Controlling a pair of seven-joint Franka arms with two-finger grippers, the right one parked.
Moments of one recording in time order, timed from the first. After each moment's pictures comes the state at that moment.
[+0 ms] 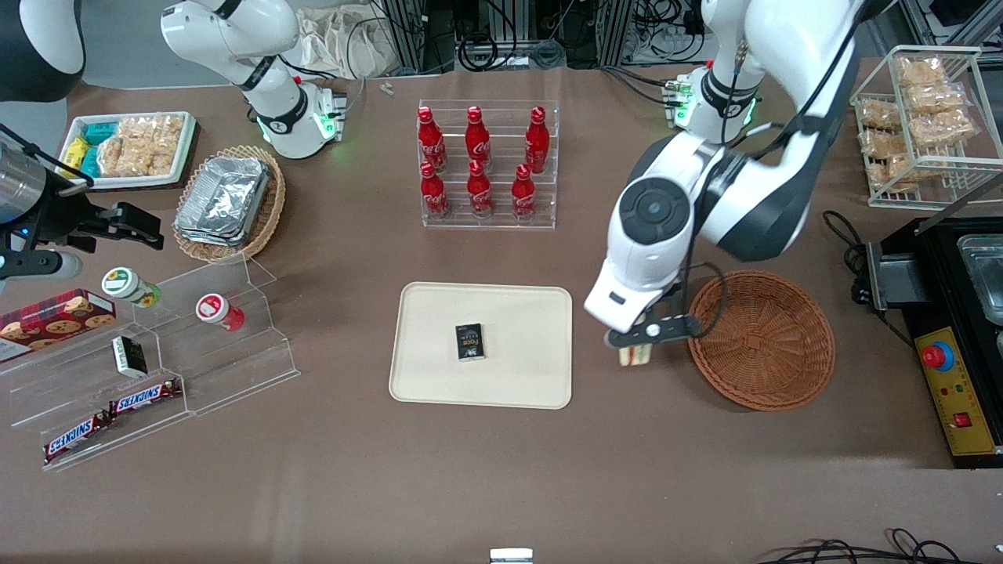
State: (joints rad) arm -0.24 0.52 -0.40 -1.44 0.24 1.85 -0.78
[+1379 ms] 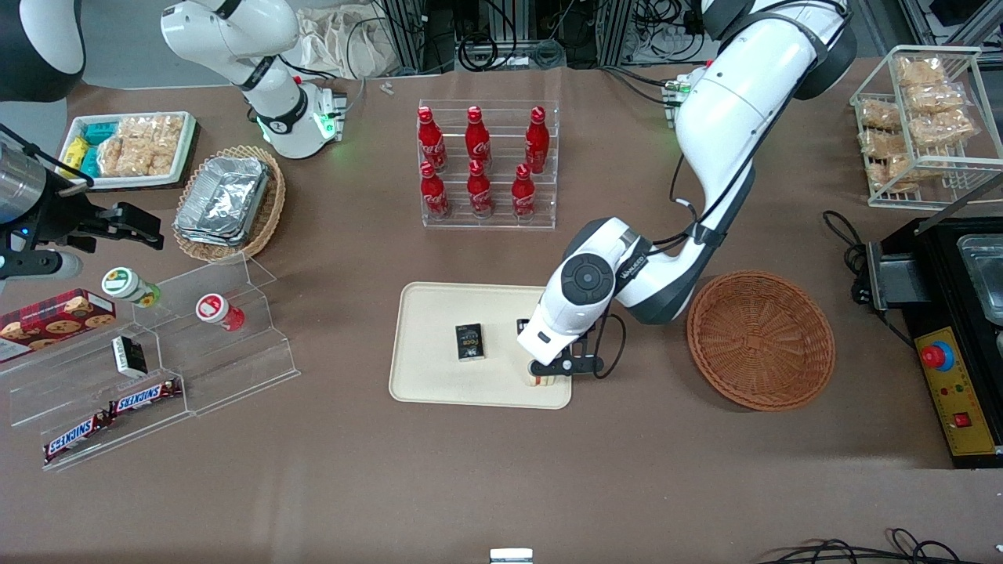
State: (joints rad) arm -0.32 0.78 -0.39 -1.40 0.20 2.17 -0.79
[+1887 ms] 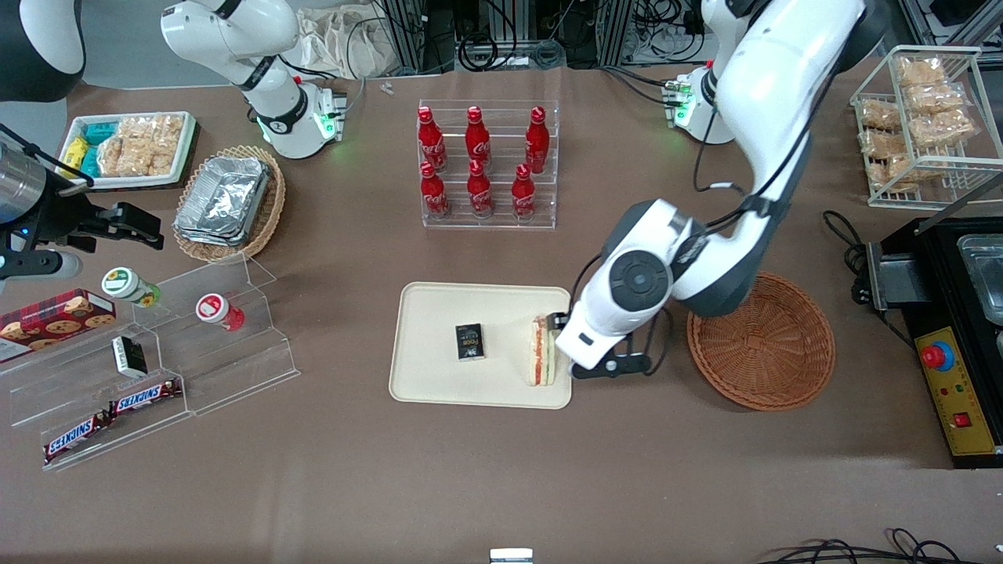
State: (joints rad) arm -0.22 0.60 -0.39 -1.36 0.13 1.84 -0.66
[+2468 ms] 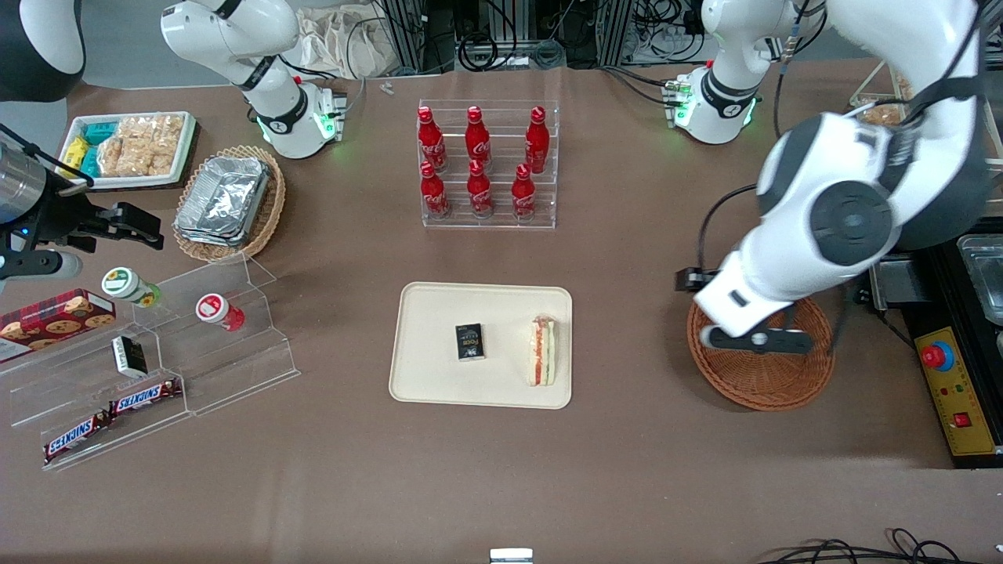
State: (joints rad) arm 0.01 0.36 -0.38 -1.36 0.13 1.54 -0.26
